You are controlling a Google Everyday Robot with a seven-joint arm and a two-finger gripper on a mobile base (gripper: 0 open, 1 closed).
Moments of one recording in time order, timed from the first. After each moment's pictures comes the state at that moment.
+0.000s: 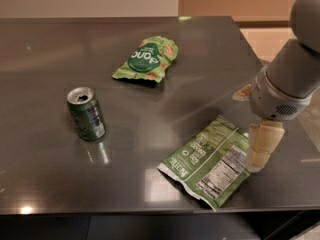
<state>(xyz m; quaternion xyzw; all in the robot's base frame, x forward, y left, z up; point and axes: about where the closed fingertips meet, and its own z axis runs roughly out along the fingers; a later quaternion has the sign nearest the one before) 0.438 -0.186 0.859 -0.67 0.73 0.04 0.11</state>
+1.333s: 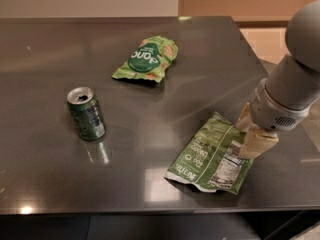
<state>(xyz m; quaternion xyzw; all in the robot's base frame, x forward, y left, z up) 0.434 -0.197 0.837 -0.67 0.74 0.03 0.10</state>
